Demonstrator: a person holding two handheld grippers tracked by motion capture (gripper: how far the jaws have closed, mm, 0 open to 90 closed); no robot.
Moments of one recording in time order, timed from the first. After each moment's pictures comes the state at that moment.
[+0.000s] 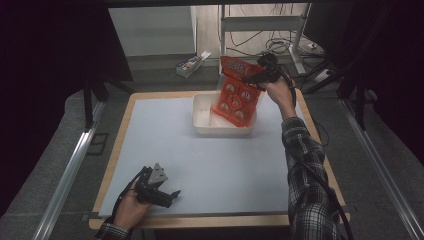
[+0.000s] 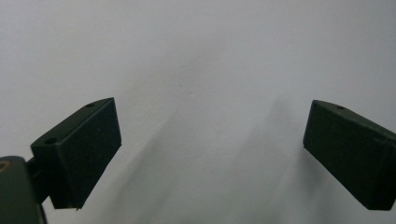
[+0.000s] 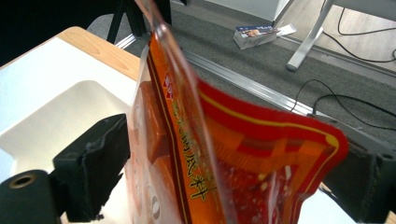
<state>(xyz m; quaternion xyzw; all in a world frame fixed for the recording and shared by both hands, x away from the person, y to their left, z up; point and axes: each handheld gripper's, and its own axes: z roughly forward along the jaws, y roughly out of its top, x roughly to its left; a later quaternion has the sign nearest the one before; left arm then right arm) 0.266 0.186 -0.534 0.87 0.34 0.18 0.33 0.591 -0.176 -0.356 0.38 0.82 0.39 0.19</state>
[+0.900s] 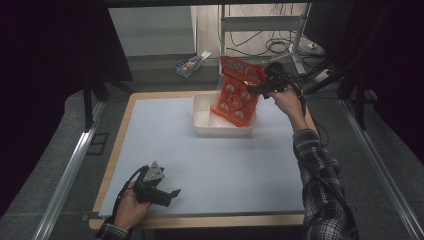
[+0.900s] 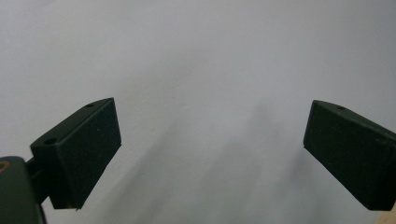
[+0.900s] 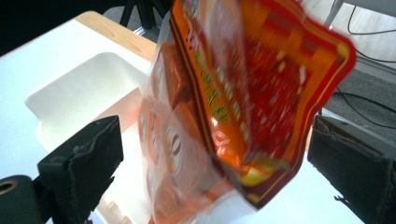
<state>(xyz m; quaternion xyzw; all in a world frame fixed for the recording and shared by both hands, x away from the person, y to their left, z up) 0.266 0.194 -0.527 0.85 0.34 0.15 0.38 0.558 -0.196 -0.365 0.36 0.83 0.38 0.19</state>
